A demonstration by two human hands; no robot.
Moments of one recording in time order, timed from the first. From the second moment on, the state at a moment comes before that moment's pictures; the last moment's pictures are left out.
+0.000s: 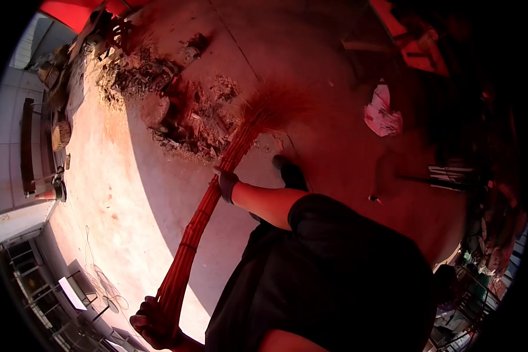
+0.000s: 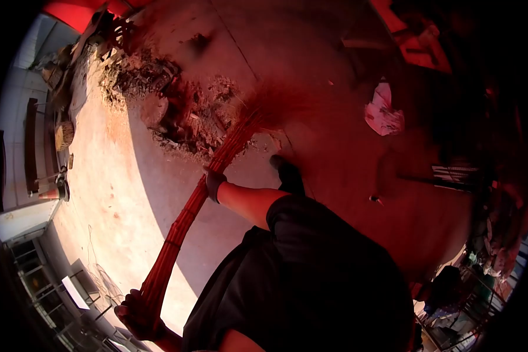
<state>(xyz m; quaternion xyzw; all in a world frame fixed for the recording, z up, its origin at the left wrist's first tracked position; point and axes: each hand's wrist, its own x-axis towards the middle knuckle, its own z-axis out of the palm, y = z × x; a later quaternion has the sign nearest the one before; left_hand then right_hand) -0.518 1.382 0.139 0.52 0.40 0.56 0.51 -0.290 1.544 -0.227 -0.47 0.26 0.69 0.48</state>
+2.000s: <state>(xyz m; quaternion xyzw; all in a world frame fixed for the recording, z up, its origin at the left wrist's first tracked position) -0.300 1.552 0.091 0.31 0.43 0.80 0.29 -0.057 1.803 -0.178 -0.56 0.10 0.80 0.21</state>
